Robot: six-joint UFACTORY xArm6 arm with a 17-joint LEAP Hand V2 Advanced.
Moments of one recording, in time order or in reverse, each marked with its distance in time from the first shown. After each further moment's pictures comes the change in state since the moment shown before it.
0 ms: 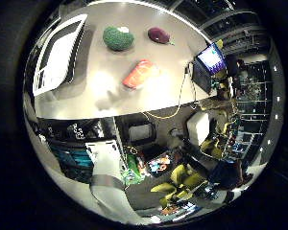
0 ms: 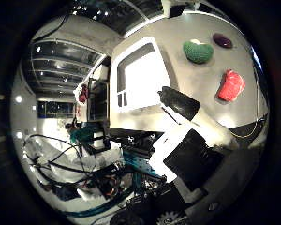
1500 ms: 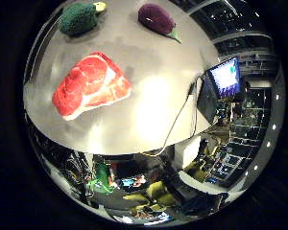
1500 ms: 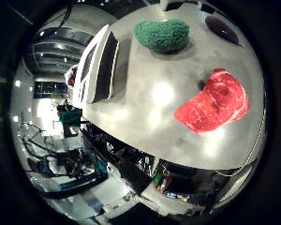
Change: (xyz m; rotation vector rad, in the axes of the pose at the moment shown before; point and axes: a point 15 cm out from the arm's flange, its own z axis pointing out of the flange) arm 0.195 -0.062 0.168 -0.112 0.071 -0.174
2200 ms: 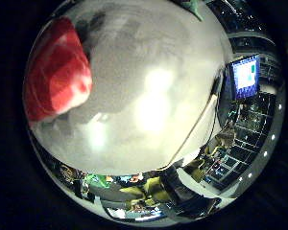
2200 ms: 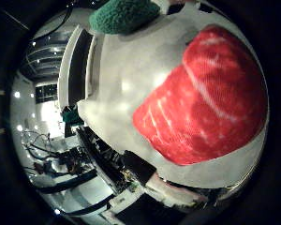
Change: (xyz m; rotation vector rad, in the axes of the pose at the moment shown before) arm 0.051 0.013 0.084 -0.129 -0.041 0.015
